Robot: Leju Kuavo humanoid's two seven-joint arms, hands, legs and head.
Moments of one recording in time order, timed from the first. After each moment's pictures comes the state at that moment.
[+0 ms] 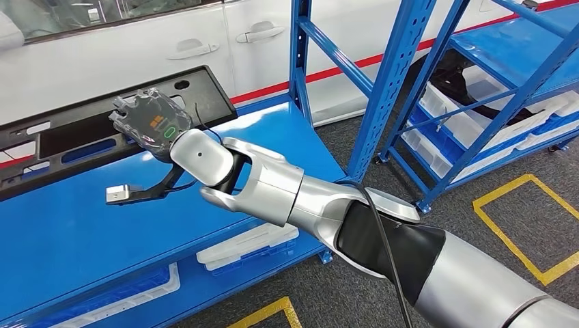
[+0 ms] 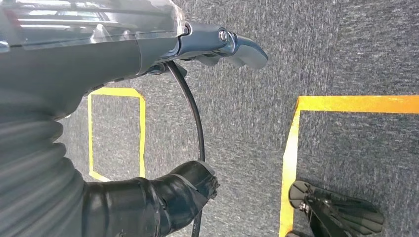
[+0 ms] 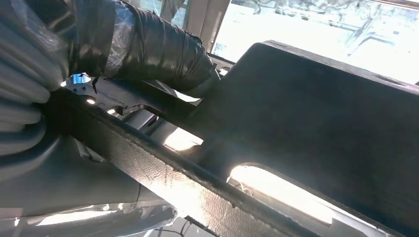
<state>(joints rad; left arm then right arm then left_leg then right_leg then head) 0.12 -0.37 1.54 -0.99 -1.43 -0.92 -0.12 -1.09 0.04 0.88 -0.96 1.27 0.04 -0.06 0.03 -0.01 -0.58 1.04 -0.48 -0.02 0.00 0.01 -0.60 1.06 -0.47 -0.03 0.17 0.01</state>
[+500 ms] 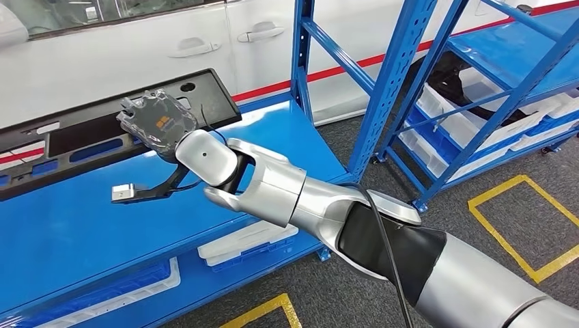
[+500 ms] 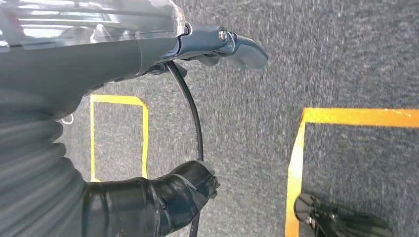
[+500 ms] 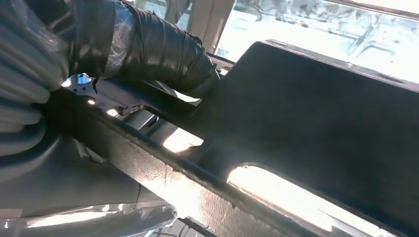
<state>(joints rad) 0.12 -0.36 1.54 -0.99 -1.44 -0.92 -0.12 -1.07 0.03 0.87 -0.96 1.27 0.04 -0.06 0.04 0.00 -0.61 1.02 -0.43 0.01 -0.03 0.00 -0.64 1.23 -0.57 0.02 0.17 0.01</state>
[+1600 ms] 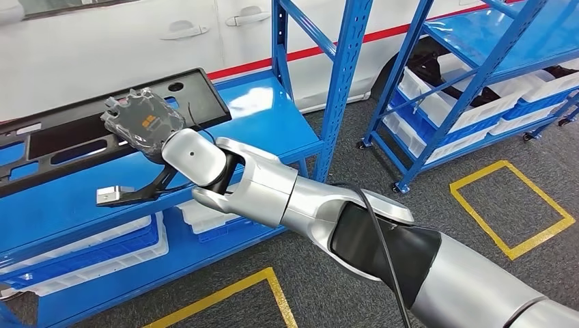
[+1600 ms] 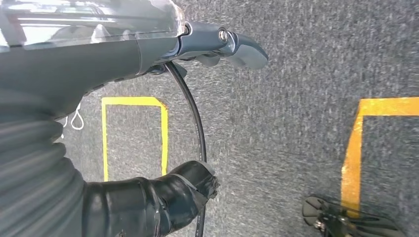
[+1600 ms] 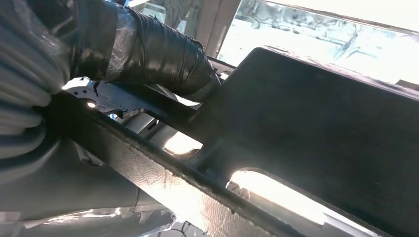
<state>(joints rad) 0.11 -0.37 1.54 -0.99 -1.50 -0.91 -0.15 -1.10 0.08 0.86 -0.94 1.26 0.05 -0.06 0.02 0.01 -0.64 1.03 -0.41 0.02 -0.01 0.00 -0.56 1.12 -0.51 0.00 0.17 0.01</state>
